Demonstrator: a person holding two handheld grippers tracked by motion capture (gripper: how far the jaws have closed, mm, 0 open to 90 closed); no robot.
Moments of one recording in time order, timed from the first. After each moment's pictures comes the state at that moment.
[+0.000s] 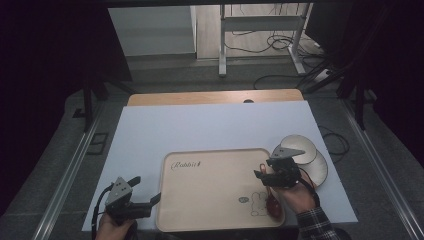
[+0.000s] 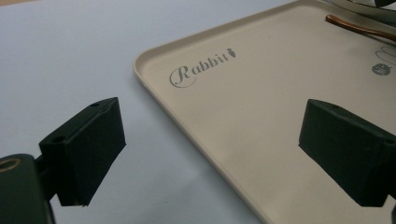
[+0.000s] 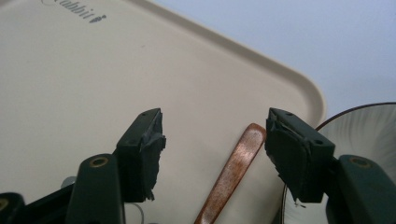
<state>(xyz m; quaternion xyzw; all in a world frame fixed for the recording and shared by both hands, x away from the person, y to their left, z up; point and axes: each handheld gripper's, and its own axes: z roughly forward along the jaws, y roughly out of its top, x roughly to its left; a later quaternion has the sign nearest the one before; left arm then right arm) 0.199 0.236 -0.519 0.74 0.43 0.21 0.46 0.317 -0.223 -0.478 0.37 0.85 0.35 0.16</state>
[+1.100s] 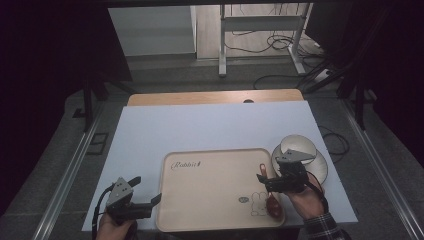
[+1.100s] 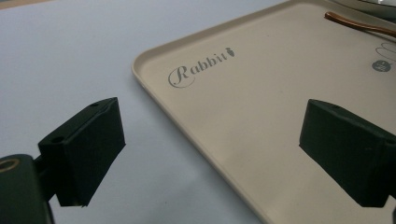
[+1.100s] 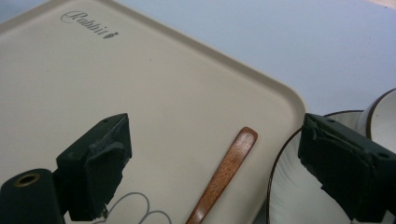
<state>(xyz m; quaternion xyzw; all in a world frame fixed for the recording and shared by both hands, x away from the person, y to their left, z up) 0.198 0.234 -0.519 0.75 0.43 0.22 0.46 0.302 -0.236 -0.465 0.35 0.84 0.38 0.18</state>
